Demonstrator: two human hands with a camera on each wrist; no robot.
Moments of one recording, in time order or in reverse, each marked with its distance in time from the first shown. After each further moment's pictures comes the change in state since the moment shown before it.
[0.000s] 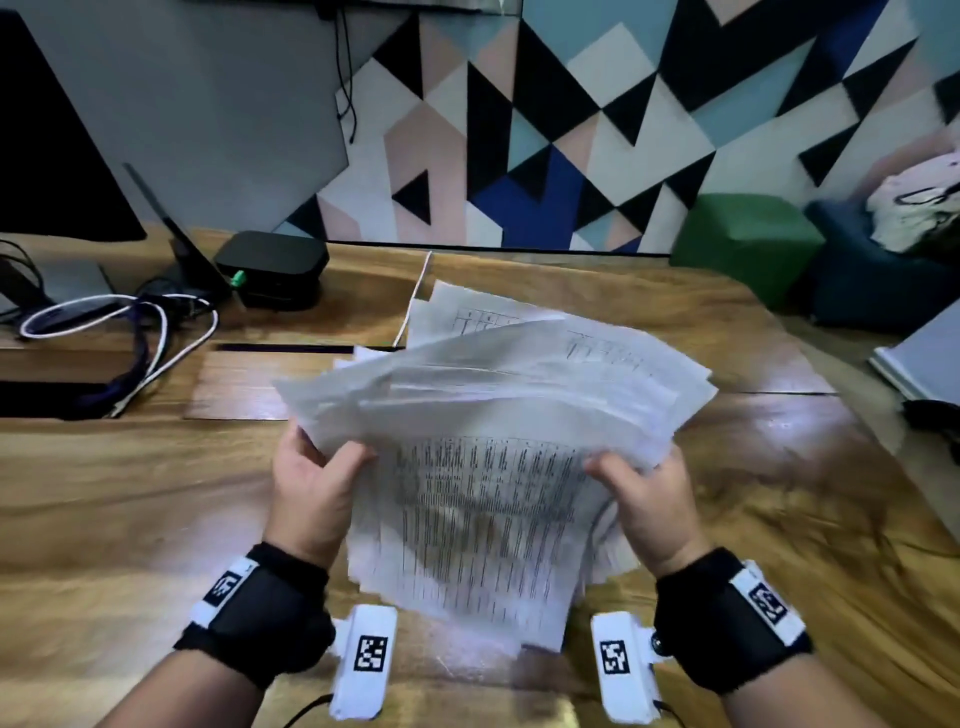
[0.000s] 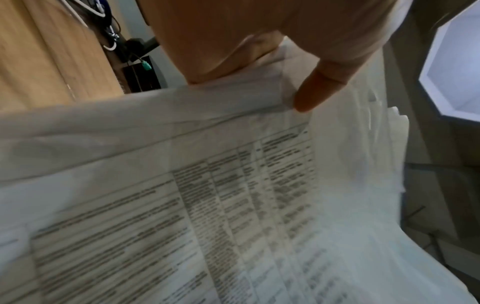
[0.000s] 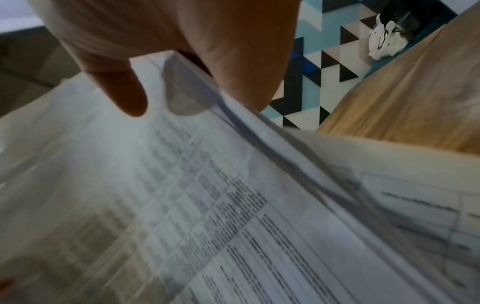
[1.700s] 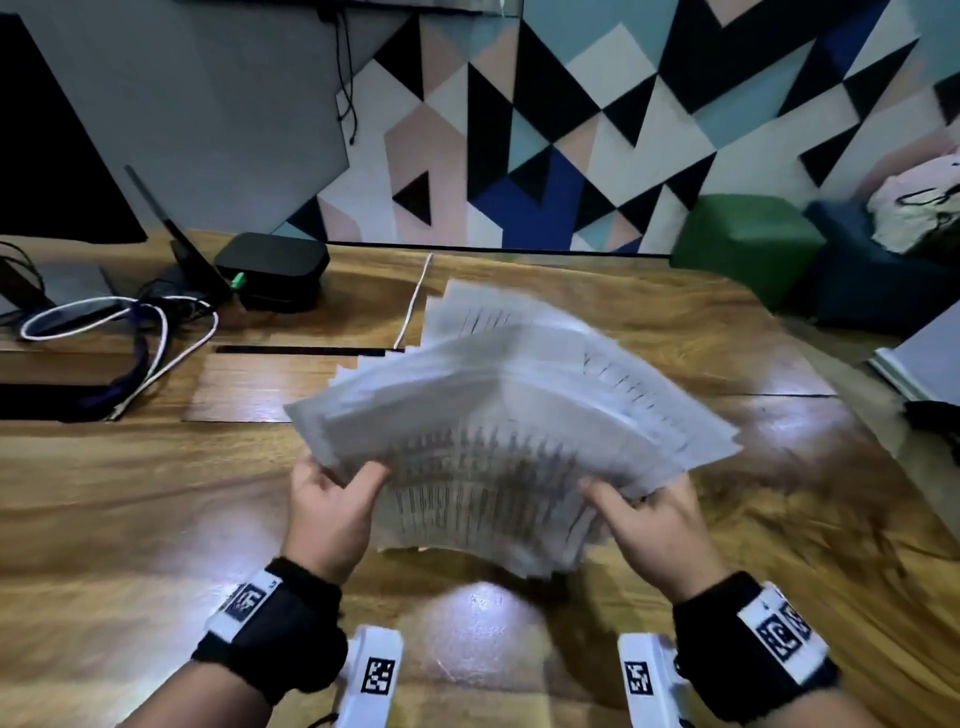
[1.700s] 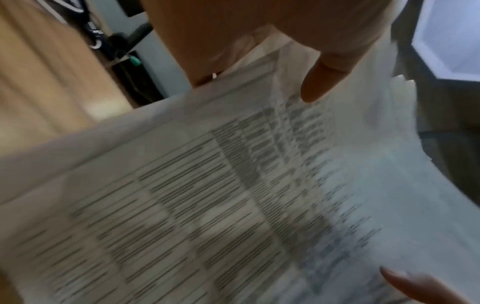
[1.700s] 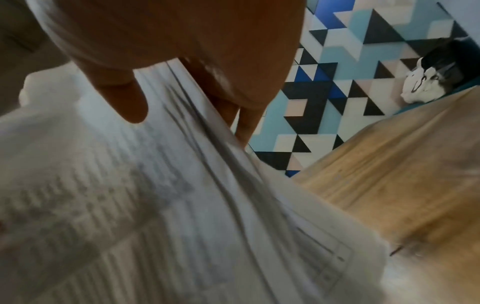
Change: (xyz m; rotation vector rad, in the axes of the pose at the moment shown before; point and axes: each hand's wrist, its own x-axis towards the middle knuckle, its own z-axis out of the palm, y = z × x) left_hand -0.011 -0.023 0.000 -0.012 0.025 -0.110; right_hand -0.014 0.002 -0.006 -0.226 -0.099 -0.012
